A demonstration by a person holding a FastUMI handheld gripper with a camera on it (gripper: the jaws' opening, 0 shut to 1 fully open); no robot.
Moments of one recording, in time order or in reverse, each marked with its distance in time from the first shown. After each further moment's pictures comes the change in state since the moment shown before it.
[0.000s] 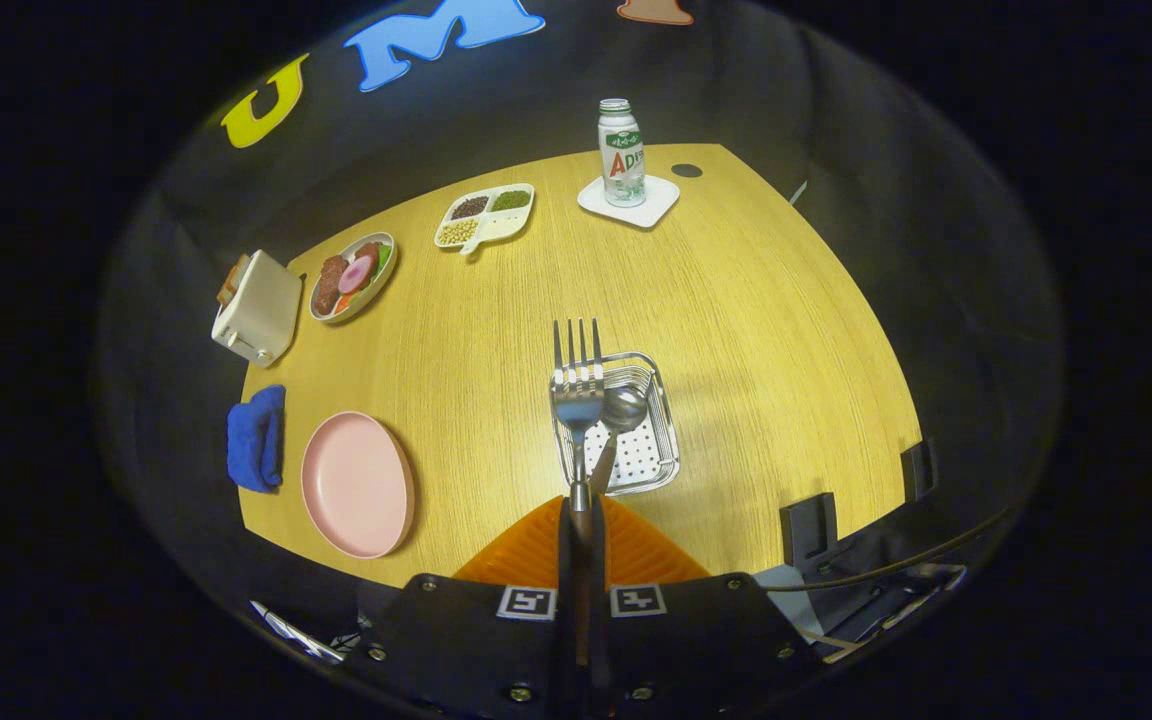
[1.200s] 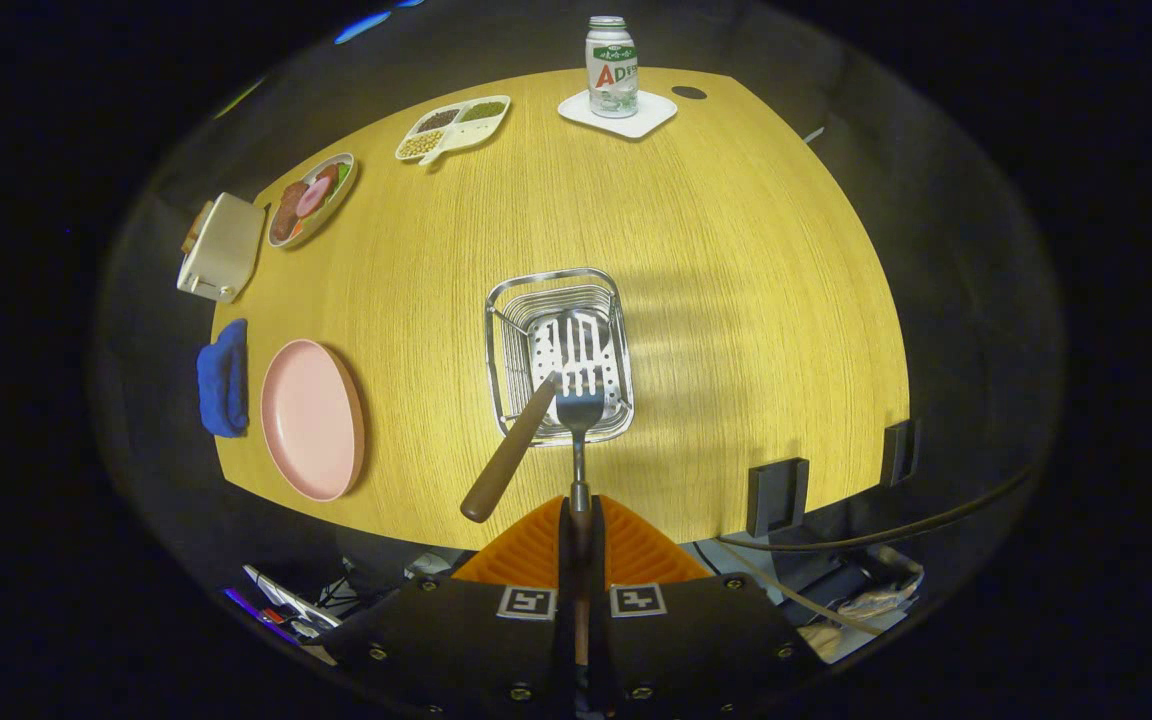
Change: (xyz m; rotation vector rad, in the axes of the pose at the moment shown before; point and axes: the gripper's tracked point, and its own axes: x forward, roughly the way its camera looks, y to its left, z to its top) arm 0.008 -0.030 -0.032 -0.045 0.318 -0.049
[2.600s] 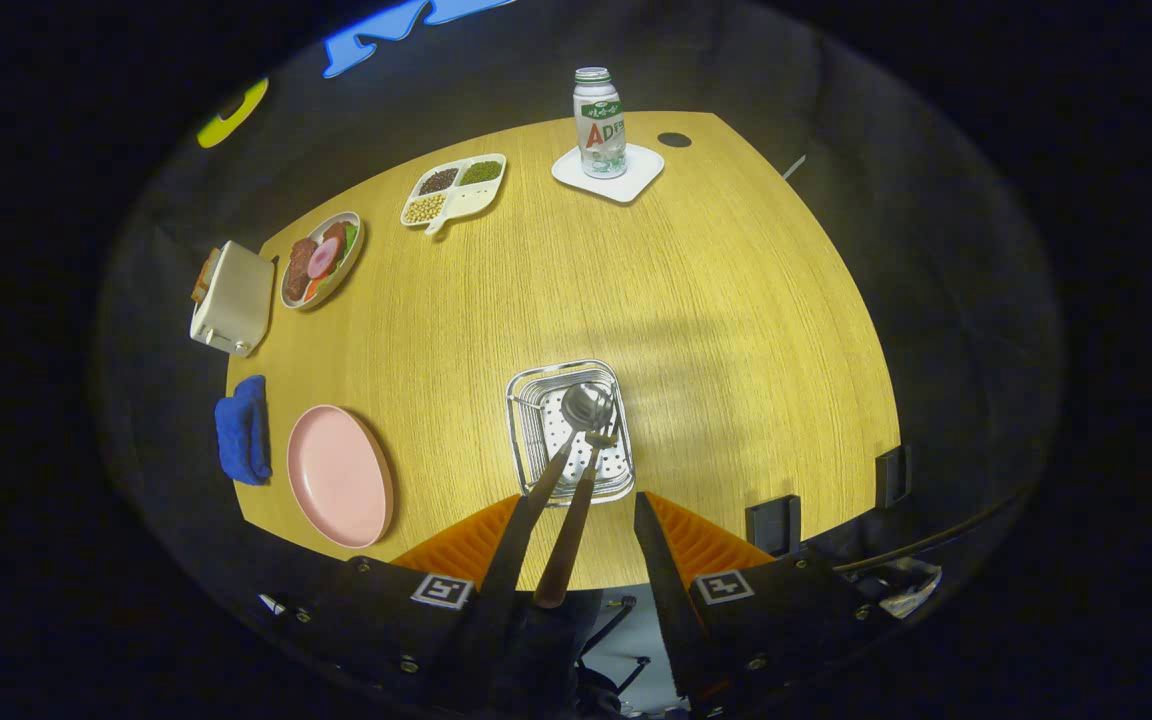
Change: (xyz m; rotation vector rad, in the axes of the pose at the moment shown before) arm -0.028 0.008 0.047 0.053 -0.182 0.027
